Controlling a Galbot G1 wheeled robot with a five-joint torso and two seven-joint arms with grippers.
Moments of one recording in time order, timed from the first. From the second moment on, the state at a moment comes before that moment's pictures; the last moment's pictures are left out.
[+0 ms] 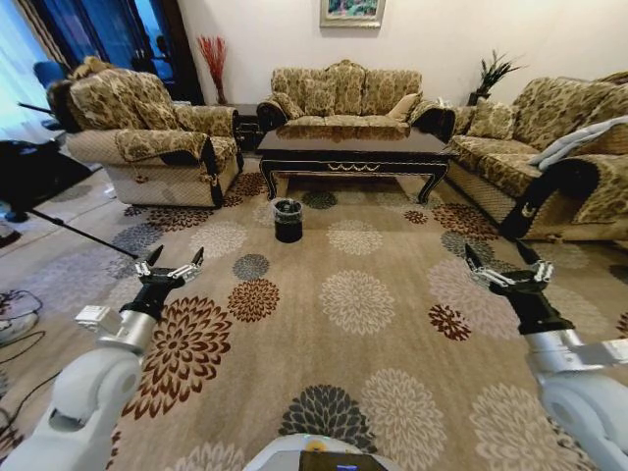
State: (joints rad) left arm 1.56 -1.05 -0.95 -2.29 -0.67 0.17 -0.03; right arm -1.78 0.78 1.02 2.26 0.75 0.24 0.12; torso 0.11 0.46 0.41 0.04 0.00
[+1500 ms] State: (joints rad) left arm 1.56 -1.03 -0.97 -2.31 -0.71 0.18 -0.03; right arm -1.75 0.74 1.05 2.26 0.80 0.14 0.22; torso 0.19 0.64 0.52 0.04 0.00
